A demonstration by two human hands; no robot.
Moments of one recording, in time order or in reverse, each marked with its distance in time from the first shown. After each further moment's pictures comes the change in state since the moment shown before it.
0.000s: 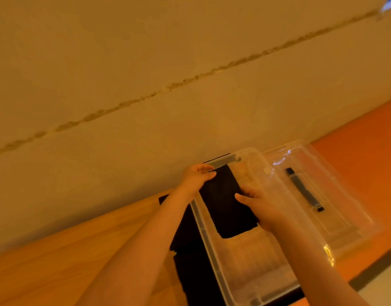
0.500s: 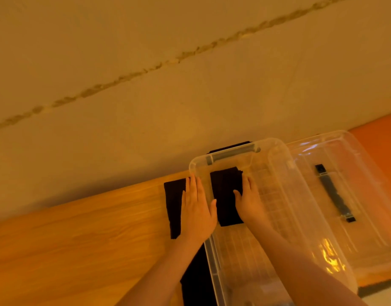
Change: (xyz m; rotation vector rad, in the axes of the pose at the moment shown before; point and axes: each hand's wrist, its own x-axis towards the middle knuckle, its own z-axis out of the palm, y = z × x) left_hand -0.033 -0.095 0.028 1.027 0.355 0.117; right_hand 0.092 0.074 -0.002 -0.873 0.315 -0.127
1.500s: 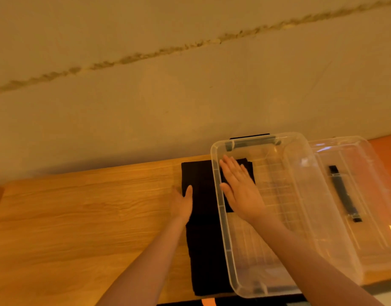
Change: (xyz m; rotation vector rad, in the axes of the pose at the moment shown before) left_hand -0.013 -0.085 0.015 -0.831 -0.021 -0.666; right_hand -0.049 -0.071 -0.003 -0.313 -0.094 -0.665
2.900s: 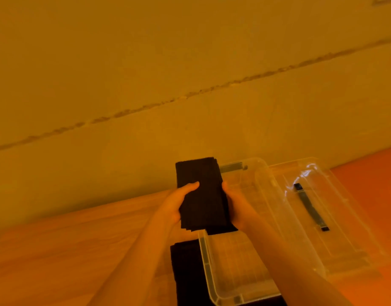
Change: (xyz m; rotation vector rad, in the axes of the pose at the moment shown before) left_hand -0.098 0.126 -0.018 -0.560 -0.498 -0.077; right_hand -0.023 -0.002 -0.056 1.661 -0.050 0.521
